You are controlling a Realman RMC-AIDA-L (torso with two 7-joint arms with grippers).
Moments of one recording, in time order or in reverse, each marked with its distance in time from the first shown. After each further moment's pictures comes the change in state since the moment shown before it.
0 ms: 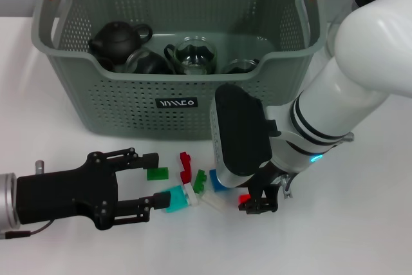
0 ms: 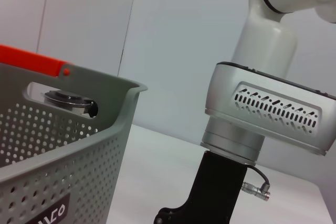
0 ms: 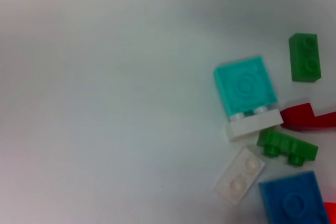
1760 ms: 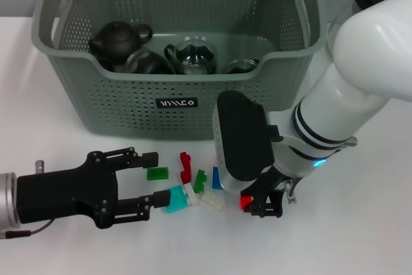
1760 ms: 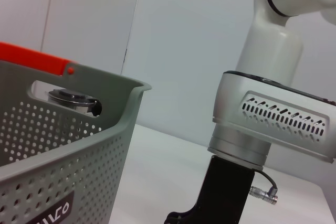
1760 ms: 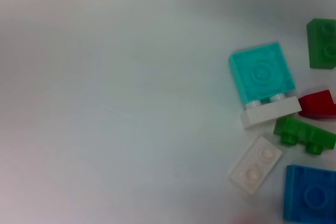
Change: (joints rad) left arm 0.000 0.000 0.000 -0.002 -0.003 -0.007 -0.006; right arm 0.000 0.000 -0.013 0.012 0.000 -0.012 0.005
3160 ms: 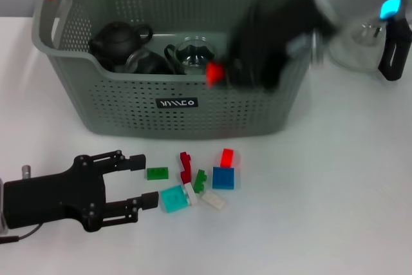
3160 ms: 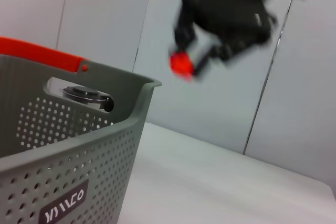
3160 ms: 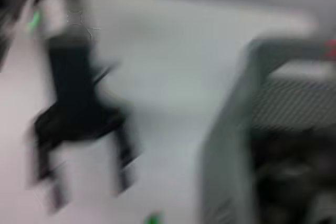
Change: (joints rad) left arm 0.026 0.009 -0.027 0.007 0.008 0.010 0.006; right arm 0.046 -0.015 0.646 -0.545 0.057 -0.454 0.035
